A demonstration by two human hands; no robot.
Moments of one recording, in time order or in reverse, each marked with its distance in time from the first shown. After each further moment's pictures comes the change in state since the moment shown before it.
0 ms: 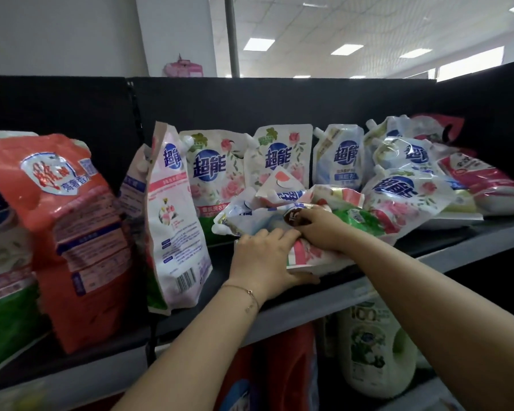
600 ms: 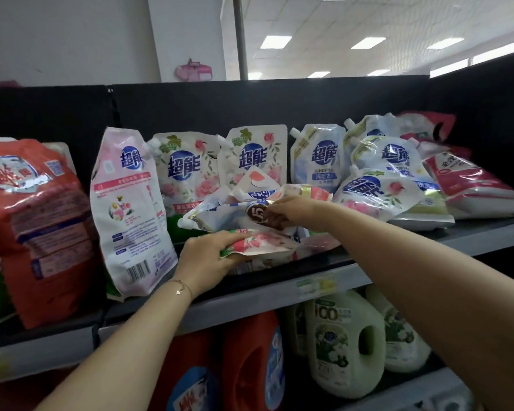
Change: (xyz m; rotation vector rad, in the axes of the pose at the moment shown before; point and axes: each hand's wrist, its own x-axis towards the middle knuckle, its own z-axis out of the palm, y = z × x) left_hand -0.008 0.008 -0.003 -0.358 0.009 -0.216; right_hand 0.014 0.036 -0.044 0.539 -0.296 0.027
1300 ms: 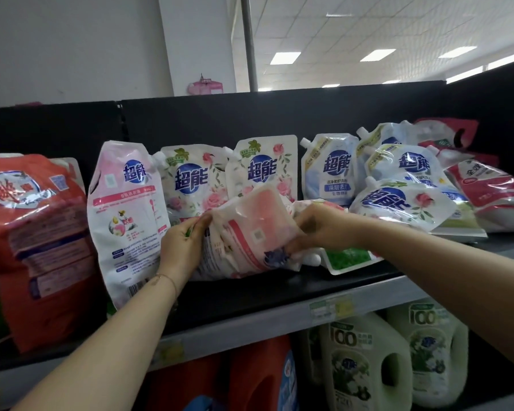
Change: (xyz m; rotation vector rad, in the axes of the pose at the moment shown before) left_hand 0.034 -0.035 -0.017 -0.474 0.436 -0.352; right_hand -0.031 0.014 -0.027 -0.348 -0.135 -0.461
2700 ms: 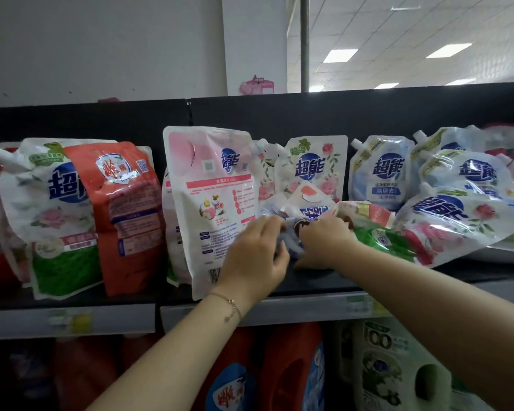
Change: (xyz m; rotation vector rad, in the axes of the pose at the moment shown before) left_hand -0.081 0.044 -0.003 0.496 0.033 0.643; right_hand 0.041 -0.047 0.069 -1.042 0.043 0.137
